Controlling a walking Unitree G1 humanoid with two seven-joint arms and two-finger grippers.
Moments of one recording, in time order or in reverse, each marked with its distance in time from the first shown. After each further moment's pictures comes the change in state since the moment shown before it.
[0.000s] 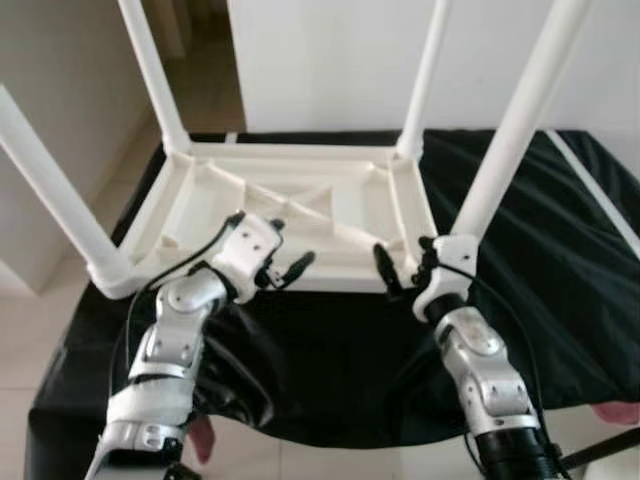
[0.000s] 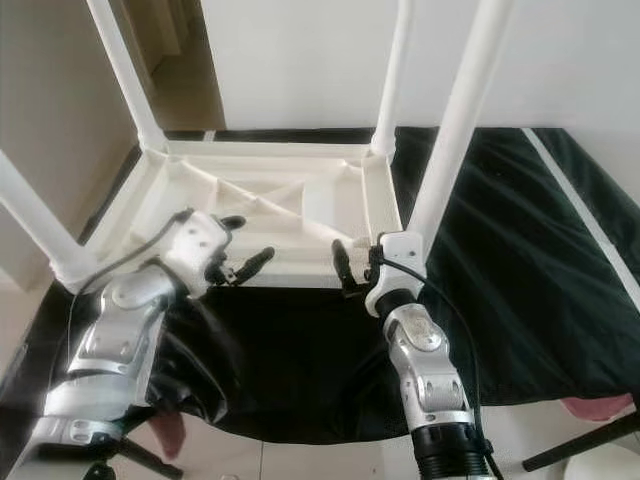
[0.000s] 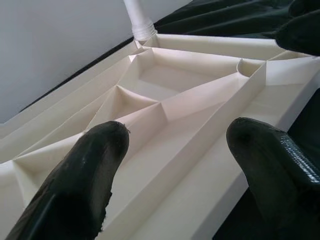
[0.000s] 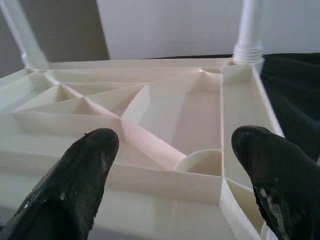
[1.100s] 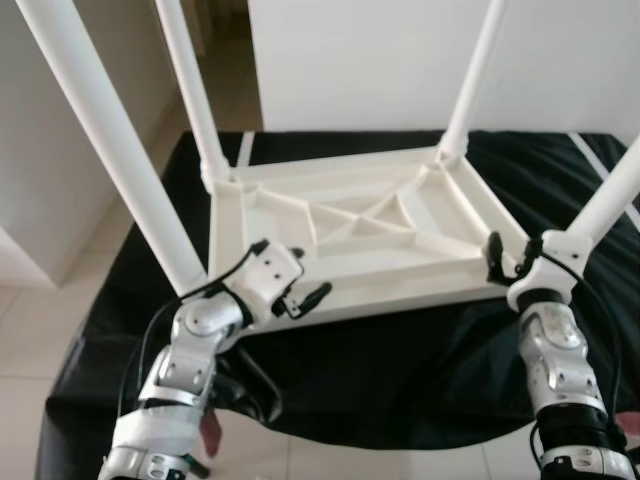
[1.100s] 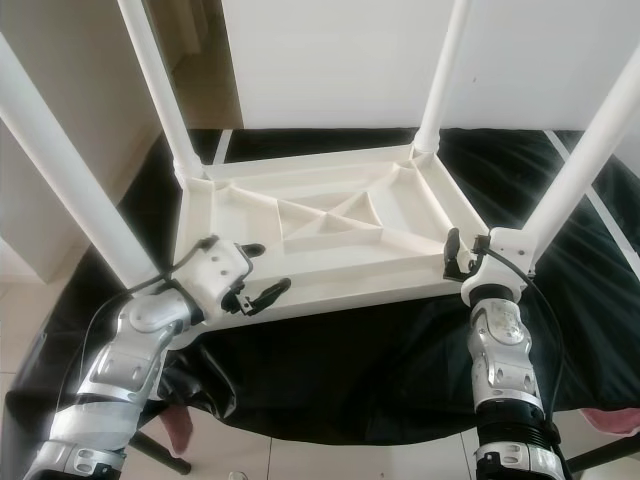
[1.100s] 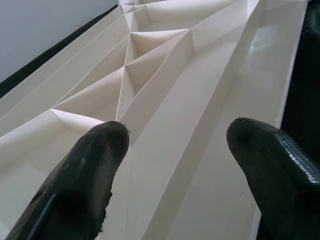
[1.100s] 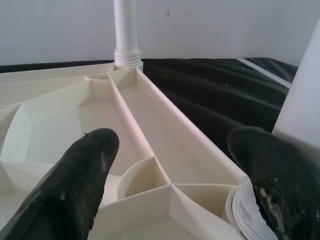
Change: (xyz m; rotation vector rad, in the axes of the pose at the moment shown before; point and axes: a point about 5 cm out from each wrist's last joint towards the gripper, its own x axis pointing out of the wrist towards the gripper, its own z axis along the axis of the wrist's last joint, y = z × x) left arm 0.004 -0.037 -0.007 -0.008 0.043 -0.124; right arm -0.011 -0.114 0.005 -0.141 -0.037 -0.450
